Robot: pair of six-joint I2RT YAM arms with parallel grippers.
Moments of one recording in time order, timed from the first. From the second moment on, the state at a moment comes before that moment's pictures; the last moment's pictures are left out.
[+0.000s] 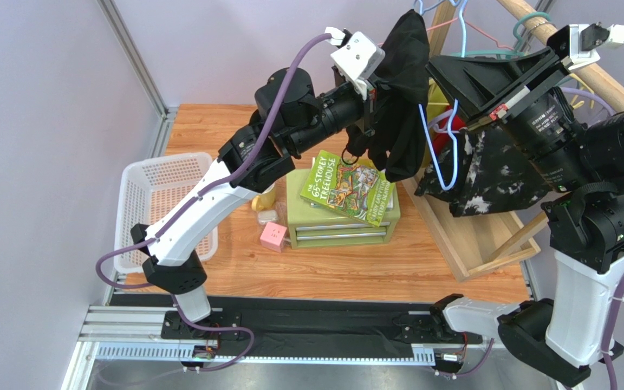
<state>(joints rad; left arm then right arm) -1.04 1.75 2.33 -0.37 -0.01 0.03 0.47 1.22 2.25 -0.59 -0.26 1.30</state>
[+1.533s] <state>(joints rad) -1.05 1.42 2.04 -0.19 -0.14 -0.01 0.52 1.04 1.78 -0.69 0.17 0.98</state>
